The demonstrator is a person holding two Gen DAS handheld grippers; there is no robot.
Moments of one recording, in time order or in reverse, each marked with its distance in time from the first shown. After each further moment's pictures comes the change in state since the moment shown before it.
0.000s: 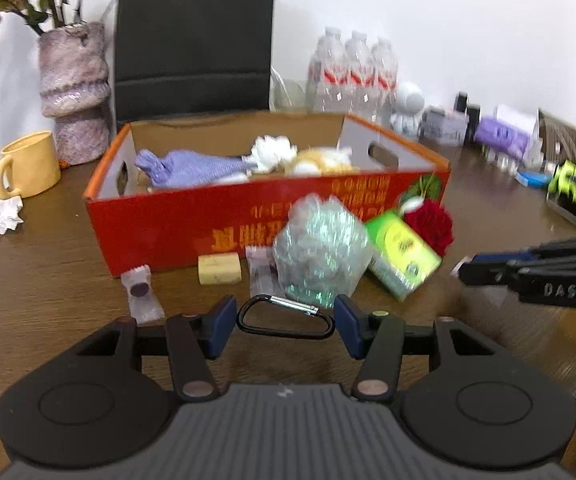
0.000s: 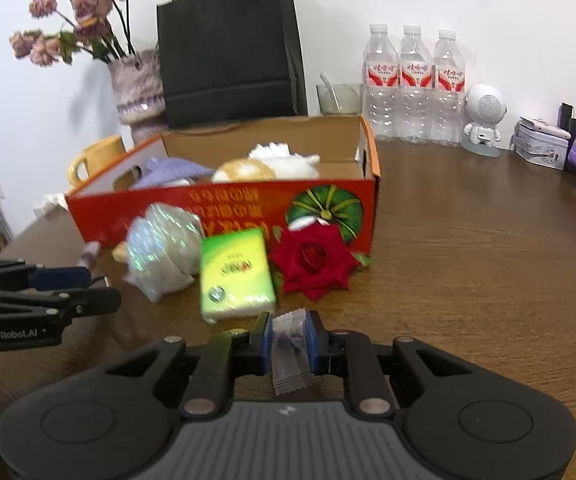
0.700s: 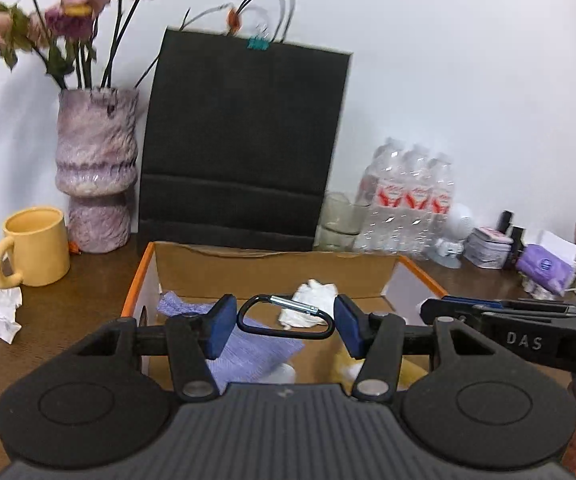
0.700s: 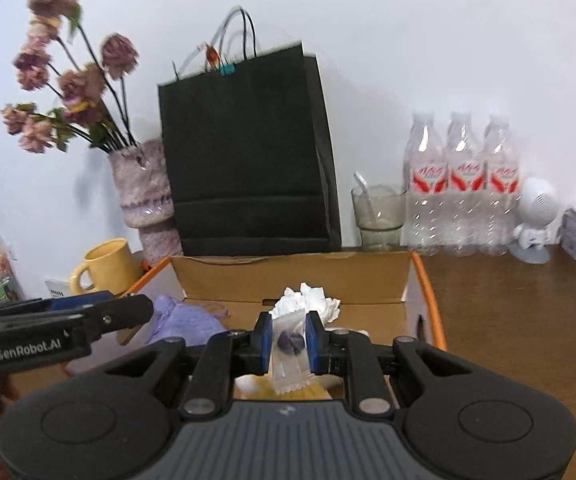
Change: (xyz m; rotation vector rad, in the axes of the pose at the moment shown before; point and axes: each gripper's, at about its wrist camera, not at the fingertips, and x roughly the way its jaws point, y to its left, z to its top) left arm 0.055 0.043 0.112 -0.142 -0.185 0.053; right arm 0.070 0.014 0.132 0.005 -0.165 0.055
